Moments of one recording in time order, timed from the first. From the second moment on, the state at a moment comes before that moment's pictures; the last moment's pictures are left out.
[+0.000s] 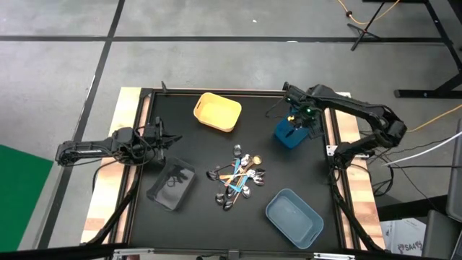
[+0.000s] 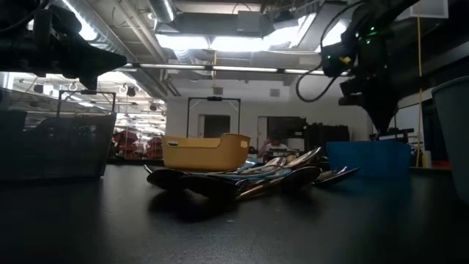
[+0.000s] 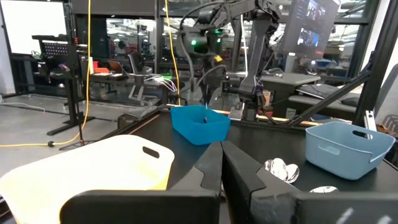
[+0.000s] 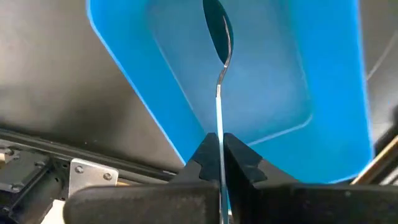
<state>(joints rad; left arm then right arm) 0.10 0.01 0.01 0.08 -0.15 -0.08 -0.66 1.42 1.04 -1.22 0.07 -1.01</state>
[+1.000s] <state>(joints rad) 0.10 0.01 0.01 0.08 -0.15 -0.08 -0.66 1.54 1.04 -1.12 0.12 -1.01</state>
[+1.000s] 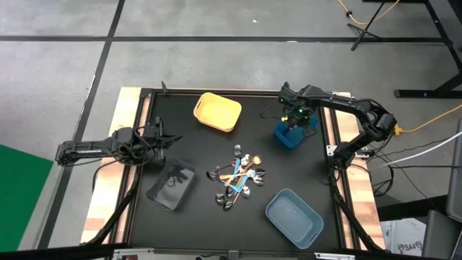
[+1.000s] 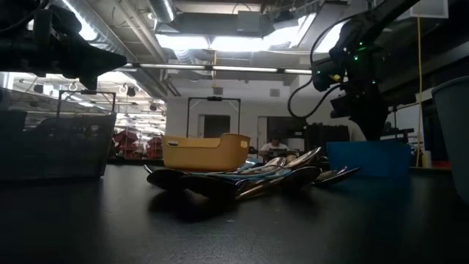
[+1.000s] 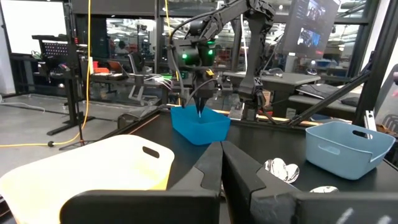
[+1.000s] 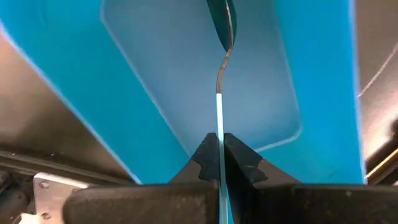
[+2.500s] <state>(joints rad) 0.10 0.01 0.01 0.08 -0.15 -0.08 -0.66 1.54 1.04 -1.07 0.13 -0.92</state>
